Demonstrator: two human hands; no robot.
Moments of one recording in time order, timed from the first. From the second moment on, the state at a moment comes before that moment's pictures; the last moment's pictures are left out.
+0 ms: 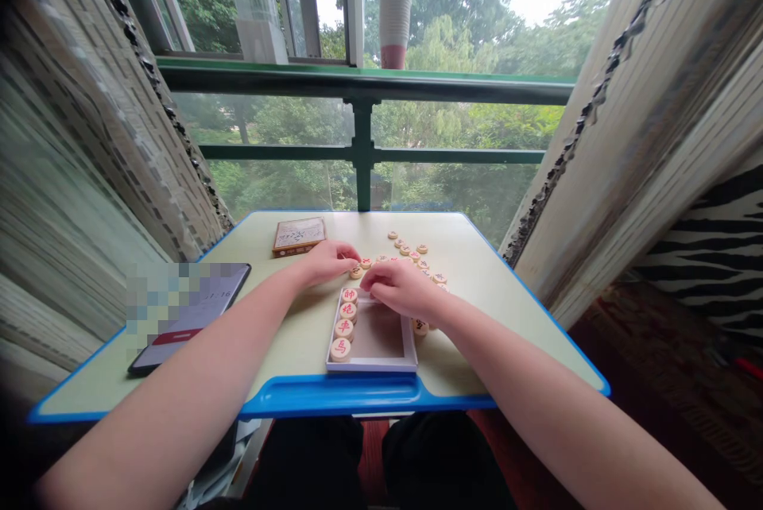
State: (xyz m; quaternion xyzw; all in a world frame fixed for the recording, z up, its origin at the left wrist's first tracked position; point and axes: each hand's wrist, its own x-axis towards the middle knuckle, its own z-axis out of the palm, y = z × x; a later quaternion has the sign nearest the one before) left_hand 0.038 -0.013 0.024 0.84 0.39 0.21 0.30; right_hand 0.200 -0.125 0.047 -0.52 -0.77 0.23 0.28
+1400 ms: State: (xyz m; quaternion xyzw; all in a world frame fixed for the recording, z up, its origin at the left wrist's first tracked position) left_hand 0.042 -0.014 0.017 0.84 0.41 0.20 0.30; right_hand 0.253 -0.096 0.041 -0.66 -0.70 -0.01 0.29
